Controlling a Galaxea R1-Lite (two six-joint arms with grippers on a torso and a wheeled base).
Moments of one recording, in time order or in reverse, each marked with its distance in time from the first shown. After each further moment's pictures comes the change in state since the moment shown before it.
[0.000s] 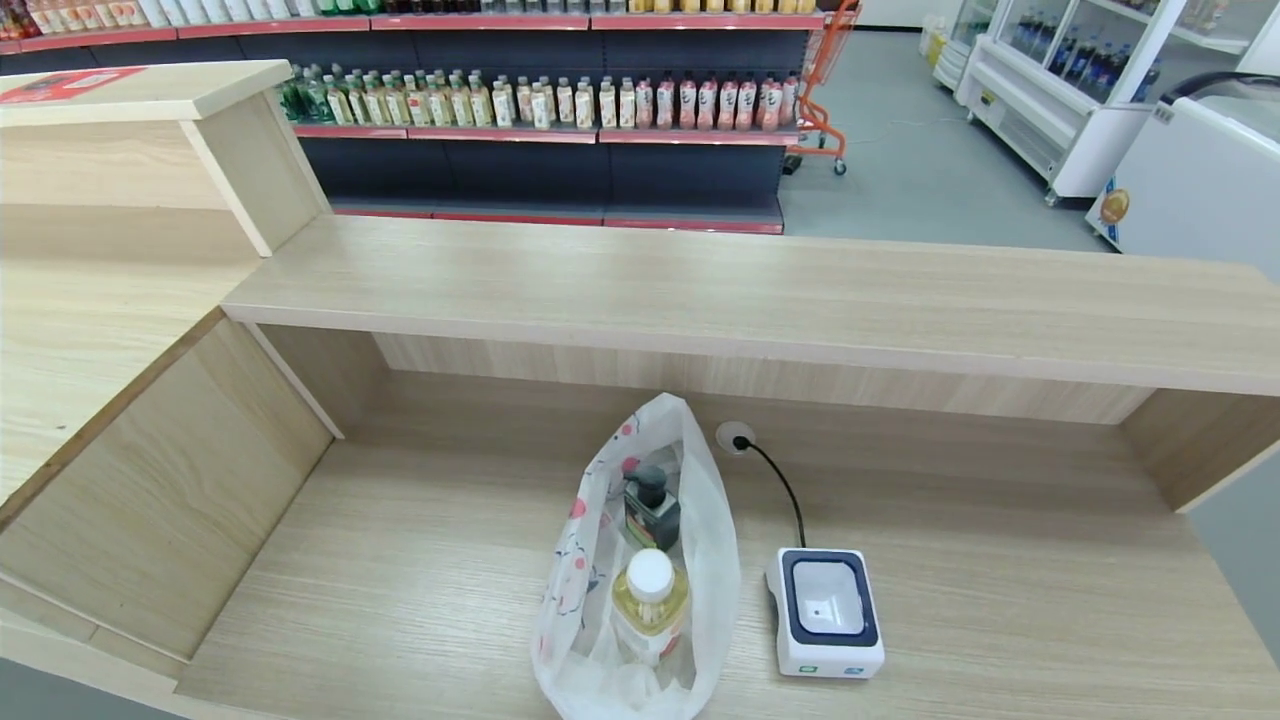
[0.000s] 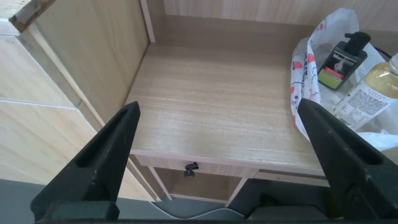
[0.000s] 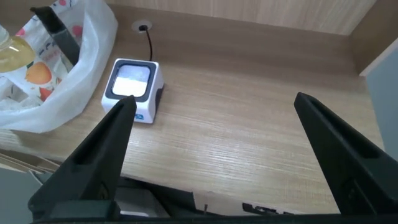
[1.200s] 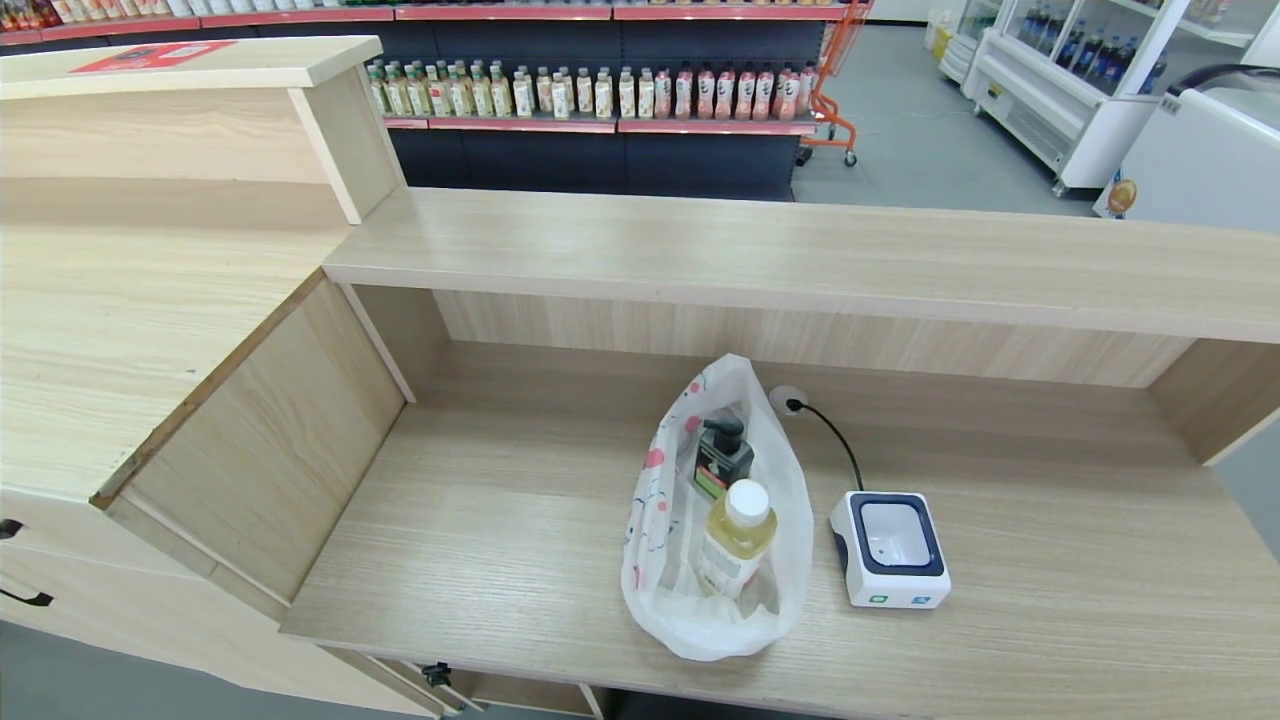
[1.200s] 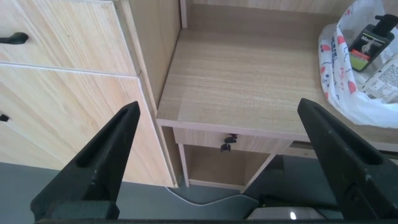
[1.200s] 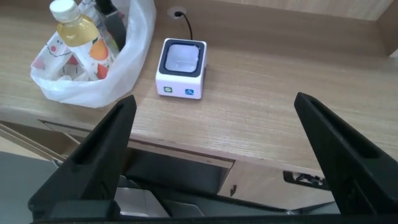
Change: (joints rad) left arm 0.001 0.000 0.000 0.000 0.000 -0.009; right arm 0.001 -0.001 0.000 0.000 0.000 0.001
